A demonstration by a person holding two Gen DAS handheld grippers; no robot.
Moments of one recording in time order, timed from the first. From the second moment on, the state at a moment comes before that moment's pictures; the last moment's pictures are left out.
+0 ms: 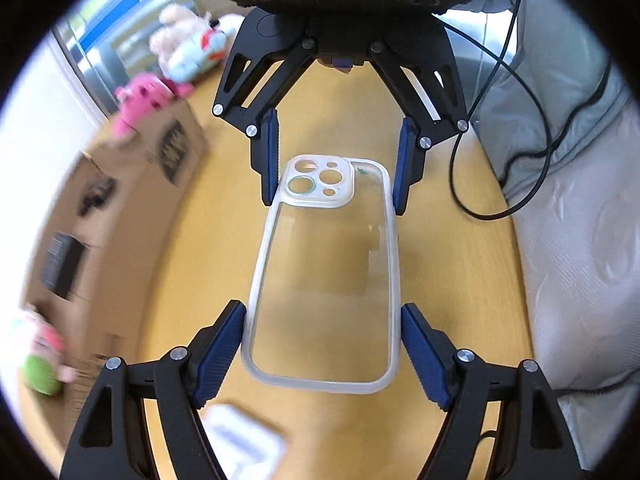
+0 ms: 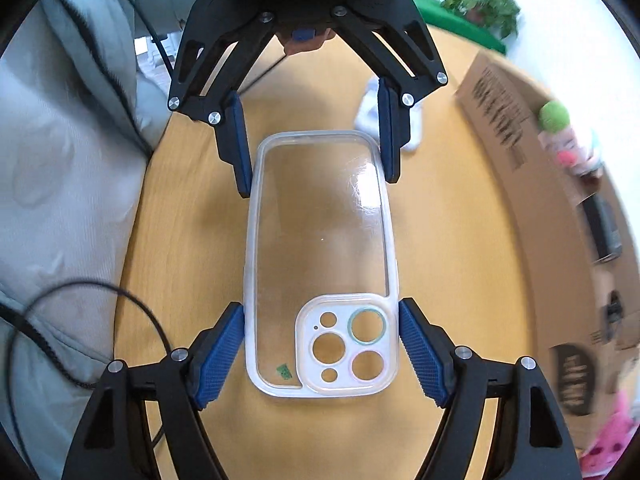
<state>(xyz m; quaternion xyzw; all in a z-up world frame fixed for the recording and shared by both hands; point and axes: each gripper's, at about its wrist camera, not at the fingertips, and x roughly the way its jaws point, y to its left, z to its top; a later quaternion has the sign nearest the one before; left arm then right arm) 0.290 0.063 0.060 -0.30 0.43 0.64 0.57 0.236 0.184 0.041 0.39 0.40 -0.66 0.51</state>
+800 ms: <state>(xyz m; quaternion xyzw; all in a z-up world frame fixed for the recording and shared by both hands) 0.045 0.021 0.155 -0.23 0.51 0.67 0.50 0.085 0.114 0.176 0.26 0.49 -0.70 0.45</state>
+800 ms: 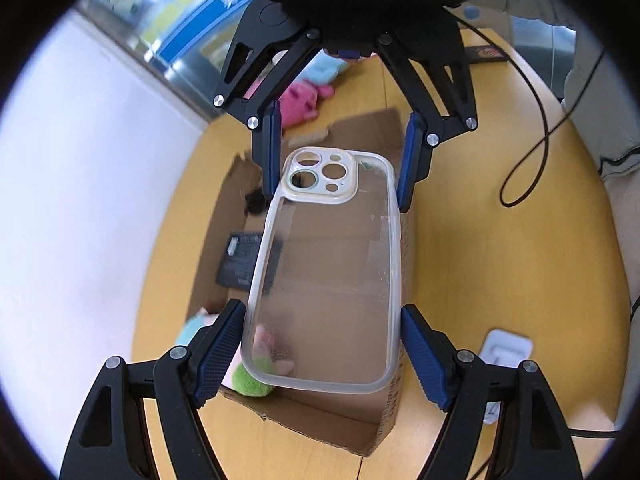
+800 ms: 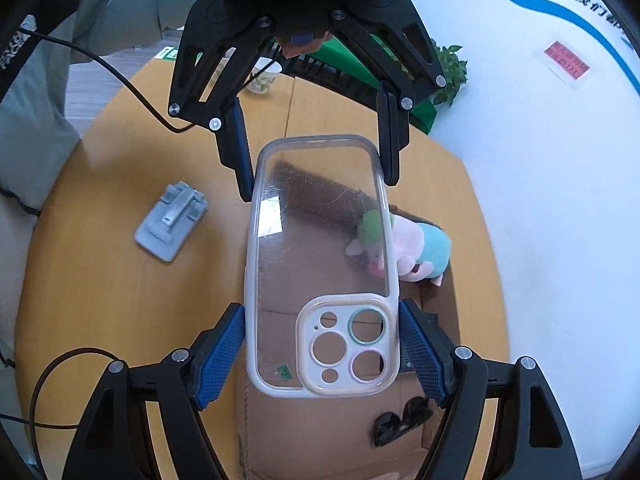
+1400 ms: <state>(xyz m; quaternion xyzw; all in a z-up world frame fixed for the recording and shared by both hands) -0.063 0.018 0.035 -0.41 0.48 0.57 0.53 -0.038 0.095 0.037 0.38 0.39 -0.67 0.51</state>
